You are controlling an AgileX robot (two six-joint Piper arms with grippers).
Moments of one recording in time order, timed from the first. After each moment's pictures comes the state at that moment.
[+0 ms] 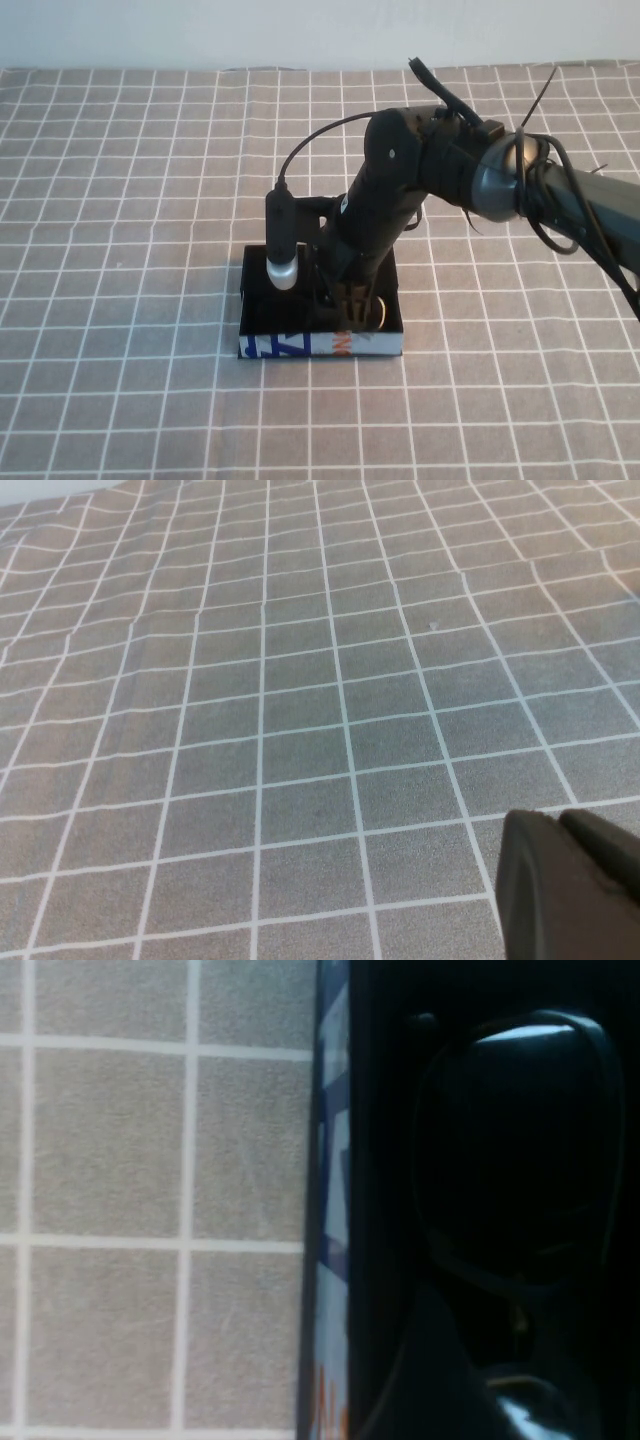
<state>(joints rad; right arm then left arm) 0.63 2.17 -1.83 0.32 1.03 -1.13 -0.06 -0.02 0.02 0.03 0.37 0.08</state>
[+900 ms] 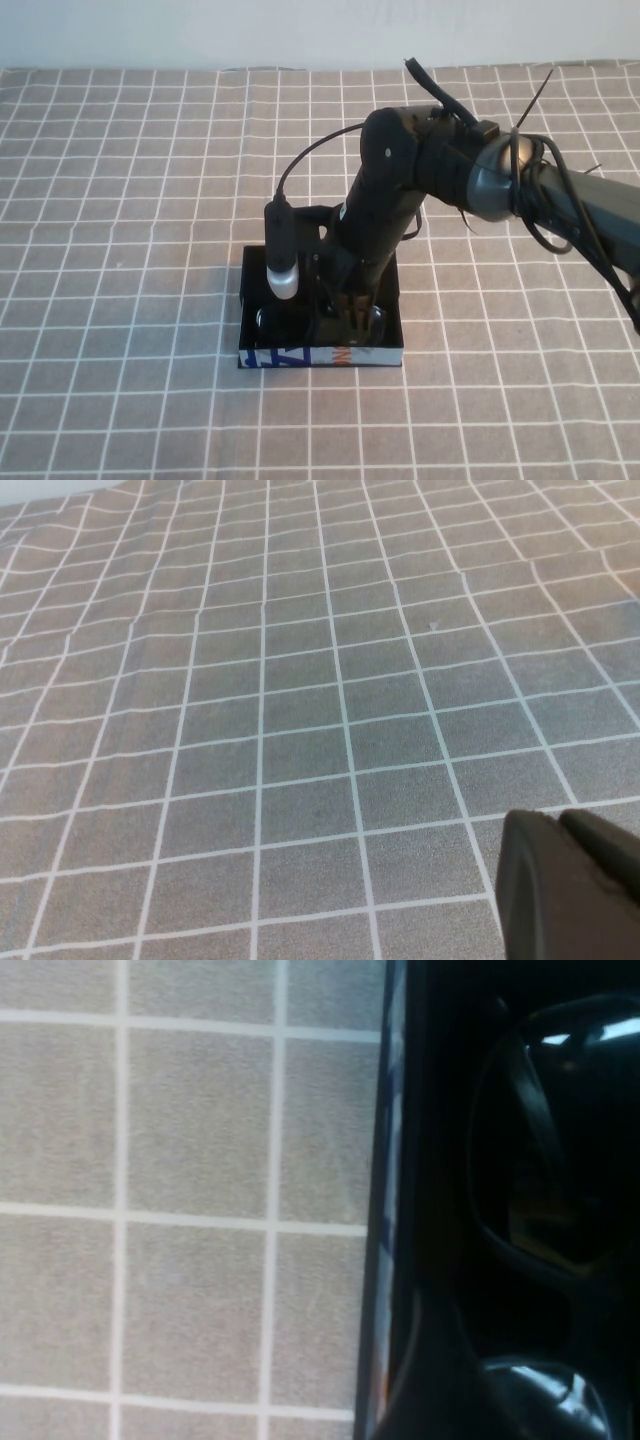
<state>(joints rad) 0.64 2.18 -1.85 0.34 1.13 -1.13 -0.06 -0.02 0.02 0.03 0.37 0.08</state>
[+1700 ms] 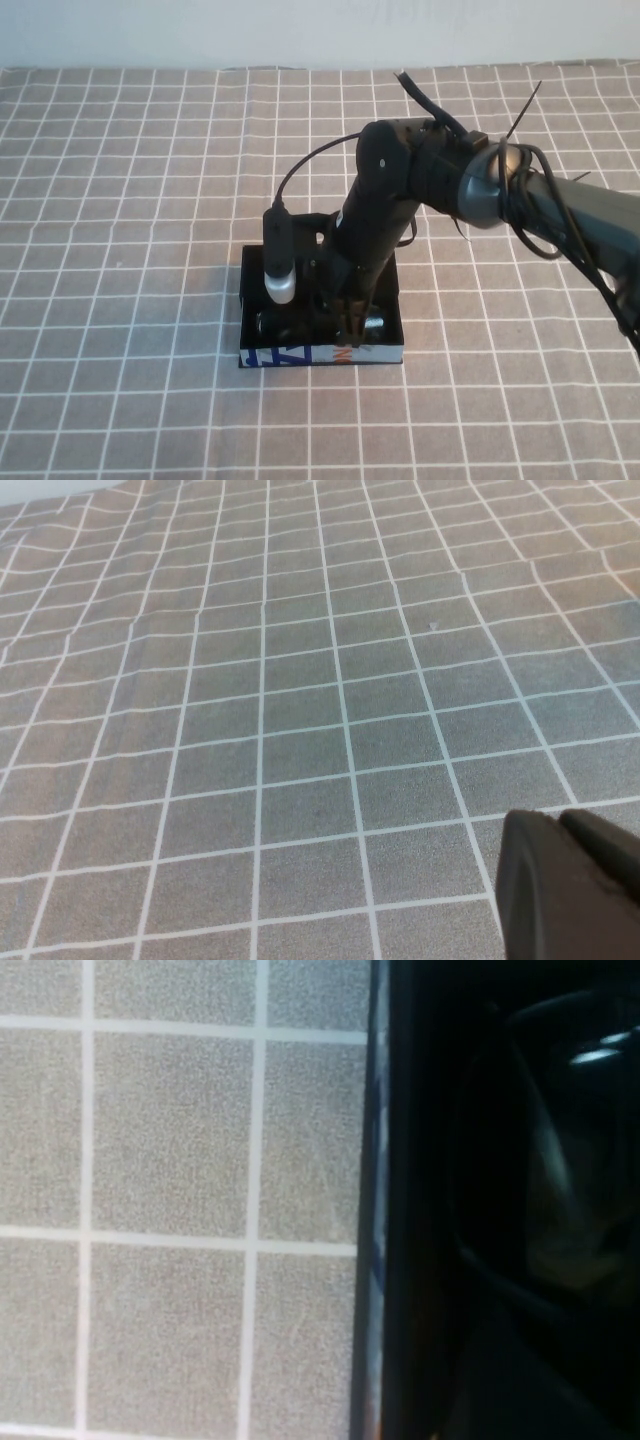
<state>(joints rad) 0.64 2.21 -1.85 0.34 1.10 -1.13 -0.06 -0.02 0.02 0.03 0.37 0.08</state>
